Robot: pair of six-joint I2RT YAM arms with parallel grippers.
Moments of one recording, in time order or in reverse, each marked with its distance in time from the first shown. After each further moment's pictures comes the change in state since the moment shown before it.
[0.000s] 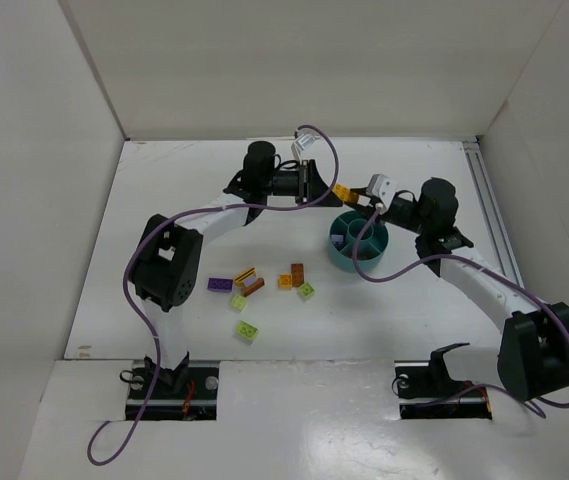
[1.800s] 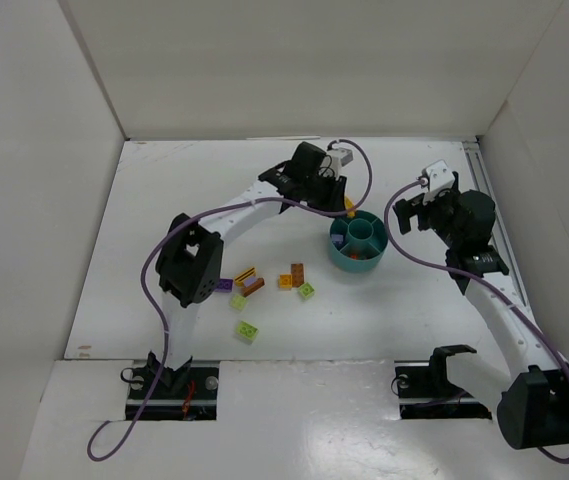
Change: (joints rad) left arm -0.164 0.138 0.385 -0.820 -0.612 0.621; right arm -0.194 -0.262 -0.054 -0.319 0.496 0.260
